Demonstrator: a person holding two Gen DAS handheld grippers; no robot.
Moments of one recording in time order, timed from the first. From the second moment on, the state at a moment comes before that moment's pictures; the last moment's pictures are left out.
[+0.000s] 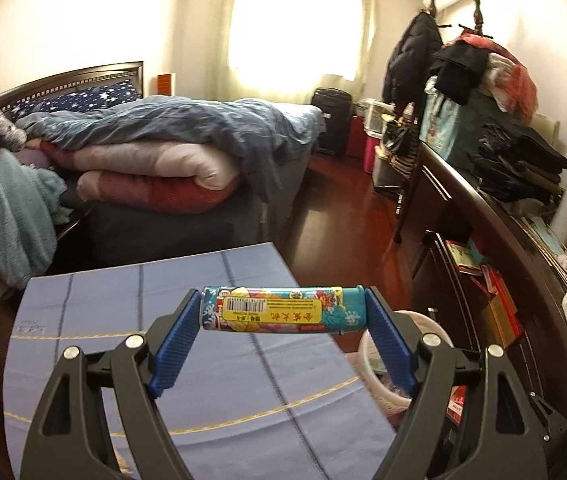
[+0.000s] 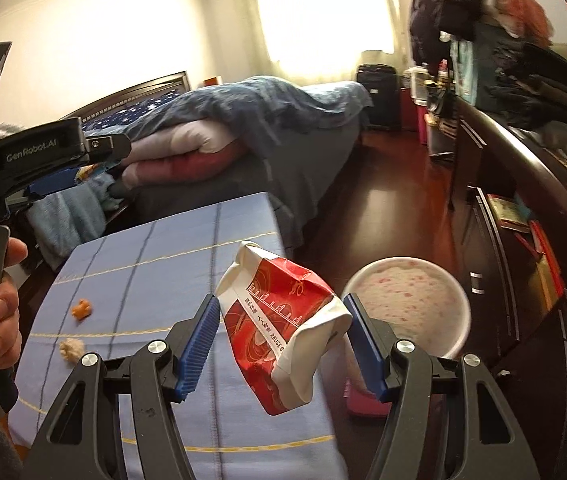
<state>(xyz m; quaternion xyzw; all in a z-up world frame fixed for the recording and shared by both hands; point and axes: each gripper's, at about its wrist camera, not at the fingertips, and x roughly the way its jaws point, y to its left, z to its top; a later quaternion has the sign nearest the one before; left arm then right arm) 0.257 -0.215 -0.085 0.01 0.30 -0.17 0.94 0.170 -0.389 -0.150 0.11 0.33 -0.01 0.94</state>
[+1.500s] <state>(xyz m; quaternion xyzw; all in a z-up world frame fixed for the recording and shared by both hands) 0.347 -0.410 -0.199 0.04 0.38 -0.32 0.87 0.237 -0.532 -0.265 0.14 0.39 -0.19 0.89</state>
